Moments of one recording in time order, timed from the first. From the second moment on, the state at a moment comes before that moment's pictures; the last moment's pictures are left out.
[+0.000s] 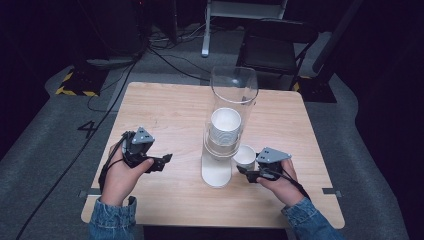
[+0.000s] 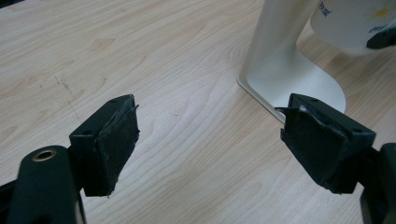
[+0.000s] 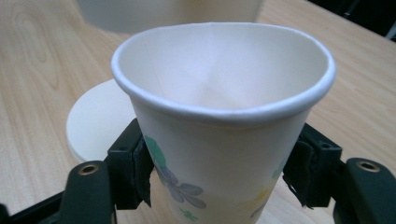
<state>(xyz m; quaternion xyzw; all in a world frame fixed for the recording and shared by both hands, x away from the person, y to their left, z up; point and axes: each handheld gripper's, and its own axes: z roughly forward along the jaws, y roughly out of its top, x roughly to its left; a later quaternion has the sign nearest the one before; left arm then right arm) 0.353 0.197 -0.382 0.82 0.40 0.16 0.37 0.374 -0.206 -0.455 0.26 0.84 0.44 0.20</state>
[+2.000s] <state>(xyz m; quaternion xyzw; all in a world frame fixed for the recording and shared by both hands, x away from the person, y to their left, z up) 0.342 0.208 -0.387 0.82 0.41 0.16 0.36 0.438 -0.279 -0.489 0.43 0.77 0.42 0.19</state>
